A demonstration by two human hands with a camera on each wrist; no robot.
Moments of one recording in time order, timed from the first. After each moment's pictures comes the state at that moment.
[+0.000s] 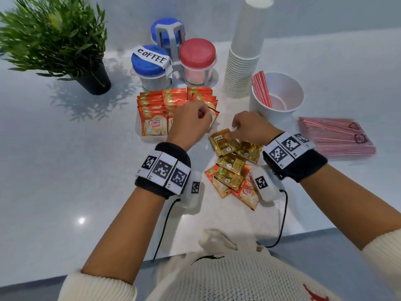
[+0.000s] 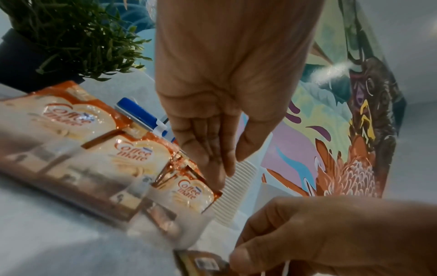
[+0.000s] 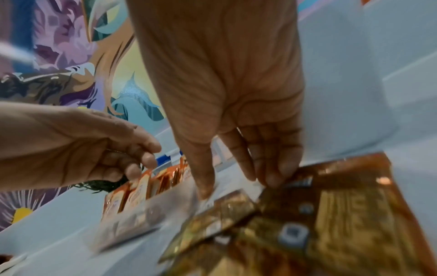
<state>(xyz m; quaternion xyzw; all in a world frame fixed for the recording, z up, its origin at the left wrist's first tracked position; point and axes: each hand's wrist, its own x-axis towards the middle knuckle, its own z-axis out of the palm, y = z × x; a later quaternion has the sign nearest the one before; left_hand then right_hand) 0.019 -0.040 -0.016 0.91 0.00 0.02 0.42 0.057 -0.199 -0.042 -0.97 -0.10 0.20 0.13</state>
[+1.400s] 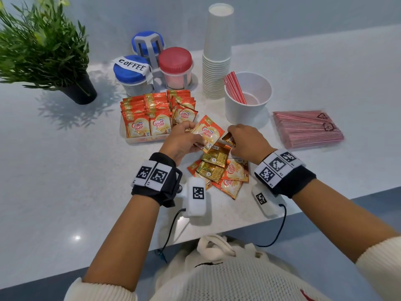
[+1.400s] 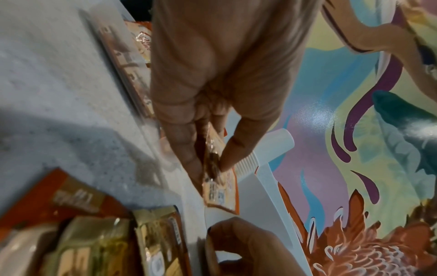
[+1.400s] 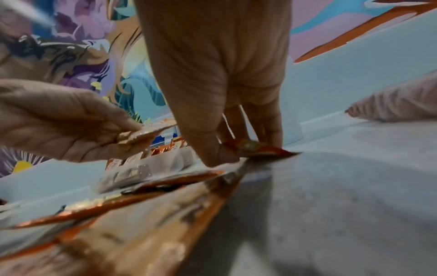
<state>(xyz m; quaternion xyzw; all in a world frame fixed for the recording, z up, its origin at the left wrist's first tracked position) -0.009 -0.067 -0.036 0.69 0.15 -0.19 0.68 0.003 -0.239 -0.058 -0.98 -0.12 0.12 0.09</state>
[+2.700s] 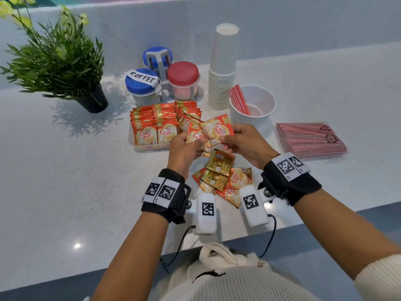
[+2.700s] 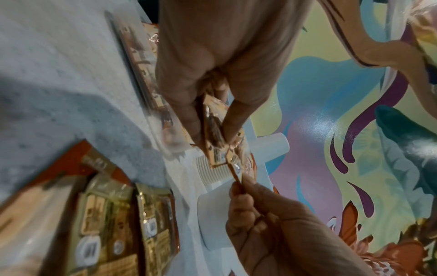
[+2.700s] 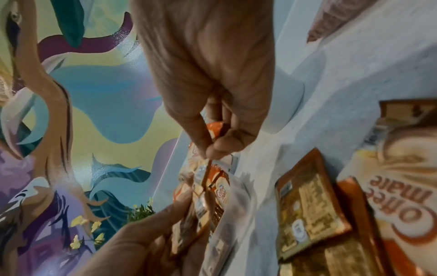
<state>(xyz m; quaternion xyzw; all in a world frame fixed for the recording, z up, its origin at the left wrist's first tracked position) -0.023 -0.070 -0.040 0.67 0.17 -0.04 0.72 0.000 -0.221 -0.027 -0.72 0.05 0.18 0.67</state>
